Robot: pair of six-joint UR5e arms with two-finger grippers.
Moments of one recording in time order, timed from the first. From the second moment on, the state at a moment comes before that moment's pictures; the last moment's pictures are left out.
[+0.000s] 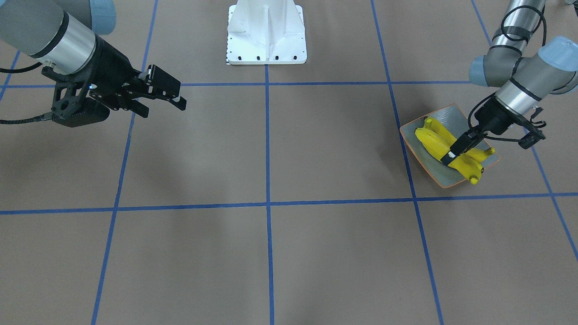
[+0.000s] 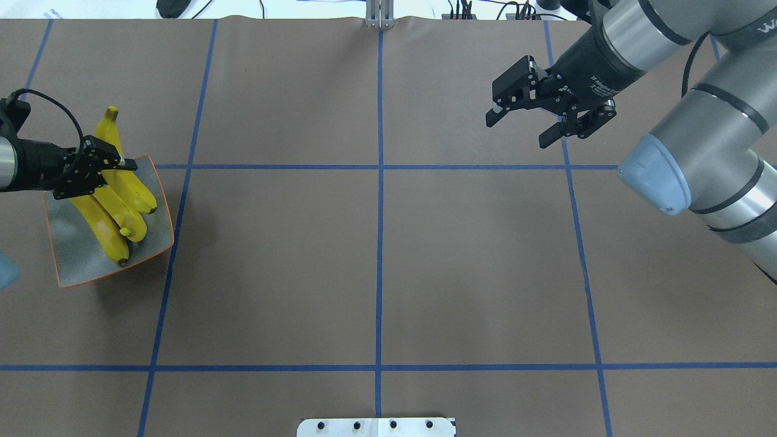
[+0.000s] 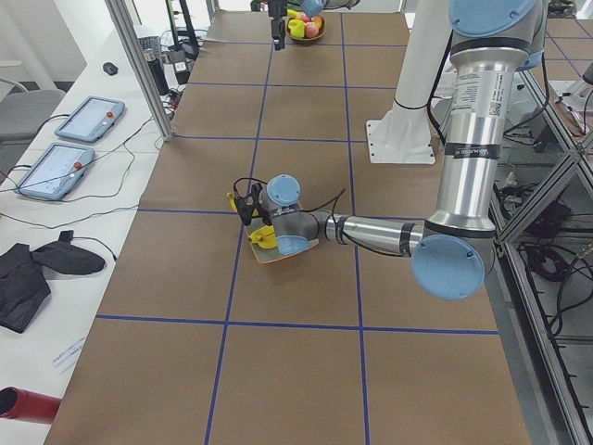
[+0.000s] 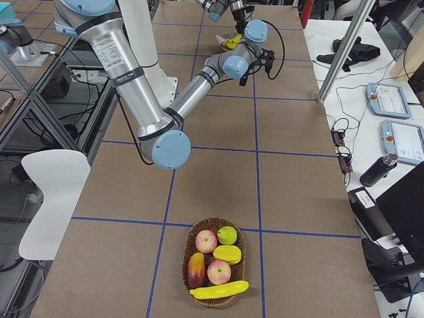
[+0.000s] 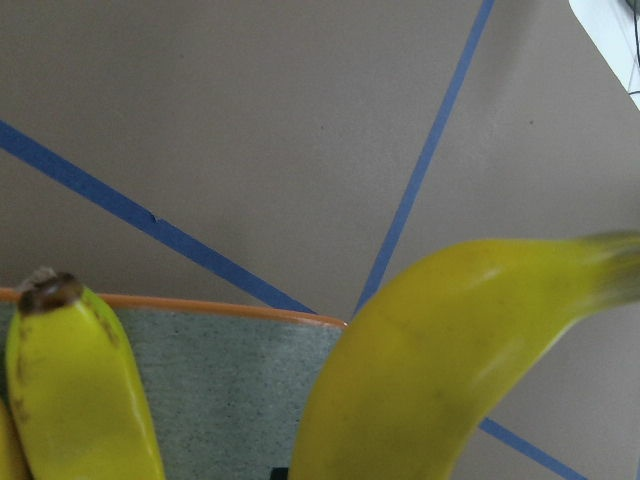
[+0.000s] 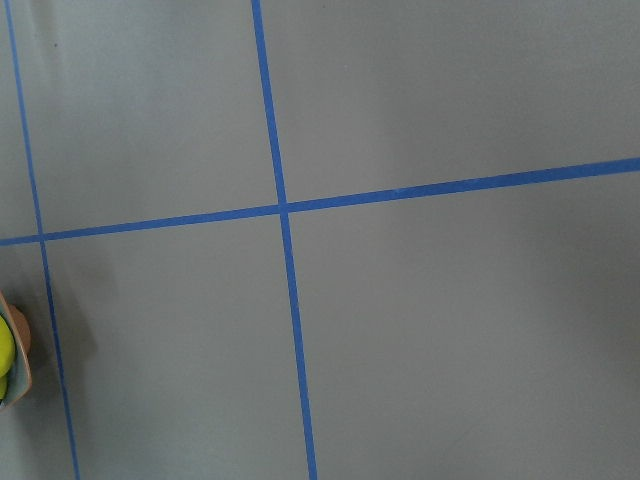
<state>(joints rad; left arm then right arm) -0.95 -1.64 -1.51 -2.80 -2.12 -1.73 0.98 -1.06 1.89 -1.45 2.49 1.18</state>
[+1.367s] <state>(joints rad) -0.94 -1.64 -1.52 -2.80 -2.13 -1.72 0.96 -1.07 1.88 -1.45 2.48 1.18</state>
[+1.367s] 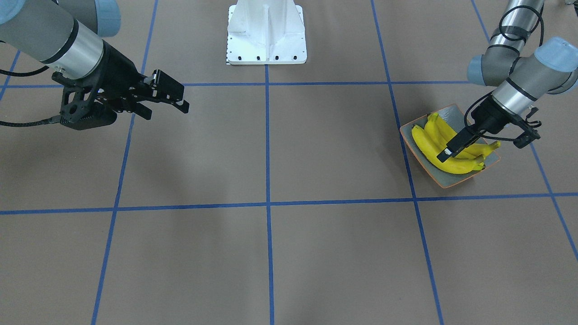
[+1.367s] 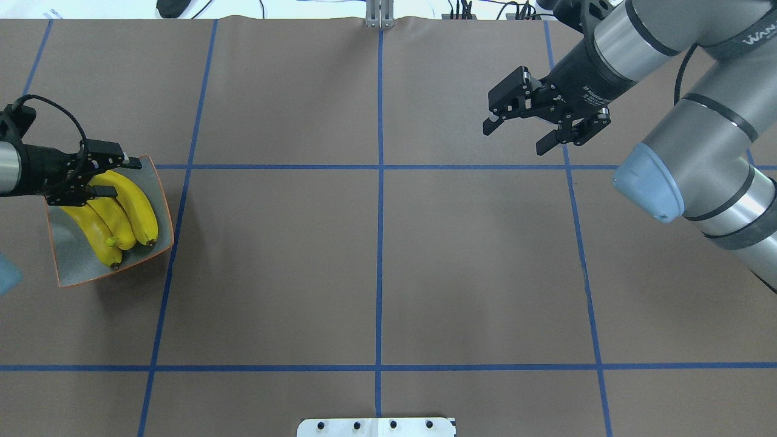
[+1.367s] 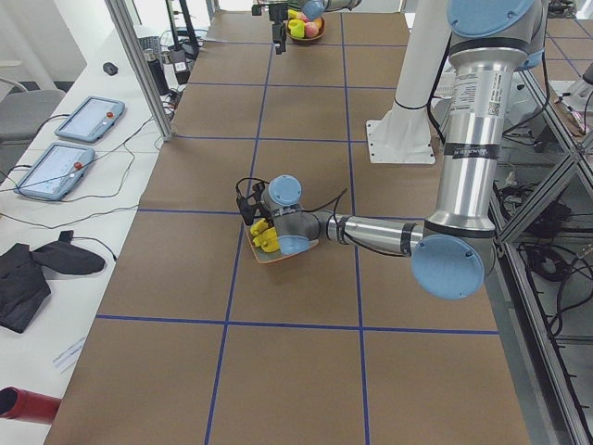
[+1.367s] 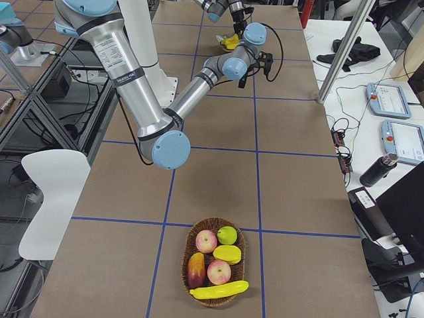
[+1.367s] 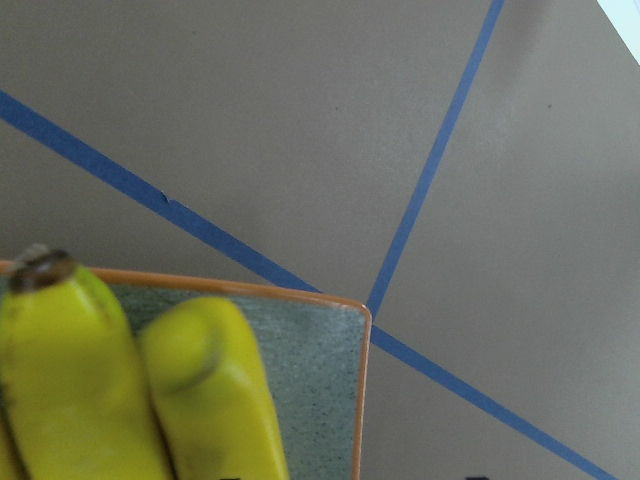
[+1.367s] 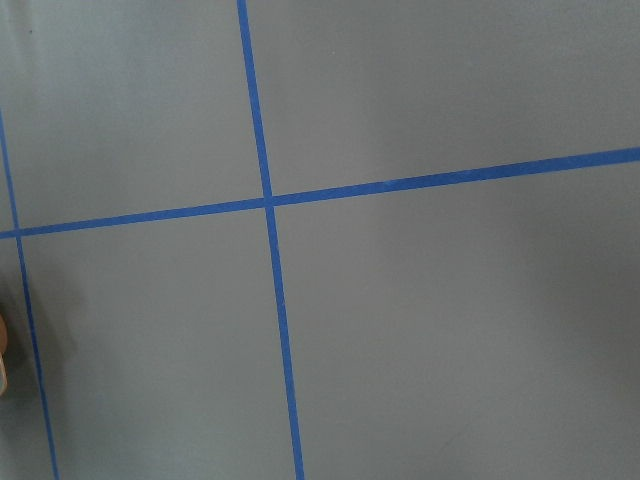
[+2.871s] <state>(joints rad) -1.31 -1.68 -1.62 -2.31 -2.34 -1.02 1.30 -1.54 1.79 -1.46 2.23 0.30</state>
